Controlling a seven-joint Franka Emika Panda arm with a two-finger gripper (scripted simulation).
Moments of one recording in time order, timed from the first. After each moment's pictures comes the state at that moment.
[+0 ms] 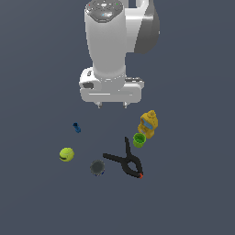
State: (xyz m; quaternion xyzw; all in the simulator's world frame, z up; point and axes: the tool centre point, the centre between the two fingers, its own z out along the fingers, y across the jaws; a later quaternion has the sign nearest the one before) arm -0.019 -0.020 0.276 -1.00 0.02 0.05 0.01
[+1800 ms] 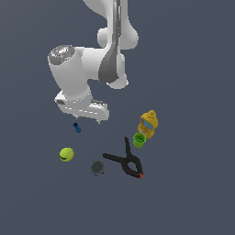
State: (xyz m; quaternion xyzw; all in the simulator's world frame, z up) arm -0.021 -0.130 0.187 -0.99 0.12 0.02 0.02
